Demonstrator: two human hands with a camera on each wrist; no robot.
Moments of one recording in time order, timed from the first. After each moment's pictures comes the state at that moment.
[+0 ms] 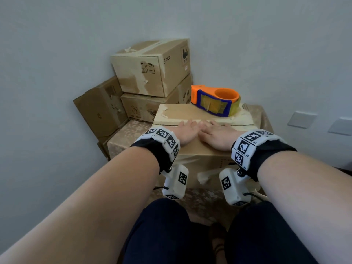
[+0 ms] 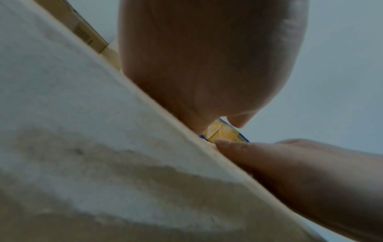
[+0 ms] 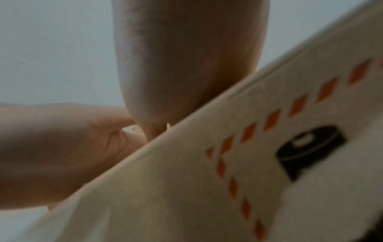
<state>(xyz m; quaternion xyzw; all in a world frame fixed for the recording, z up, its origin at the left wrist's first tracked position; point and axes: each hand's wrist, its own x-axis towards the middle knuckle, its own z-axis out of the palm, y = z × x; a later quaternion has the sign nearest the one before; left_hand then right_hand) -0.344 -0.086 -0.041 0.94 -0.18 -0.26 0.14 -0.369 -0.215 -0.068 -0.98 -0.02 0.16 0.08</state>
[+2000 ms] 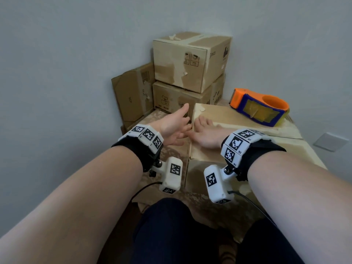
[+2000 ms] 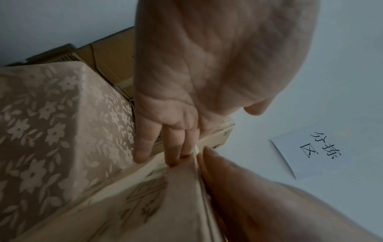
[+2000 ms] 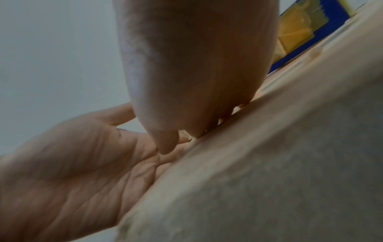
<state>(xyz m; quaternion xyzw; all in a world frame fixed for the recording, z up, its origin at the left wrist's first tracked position) -0.288 0.055 -0.071 0.69 -0.09 -0.39 0.60 -0.323 -0.078 -0.063 -0.98 -0.01 0.20 0.07</state>
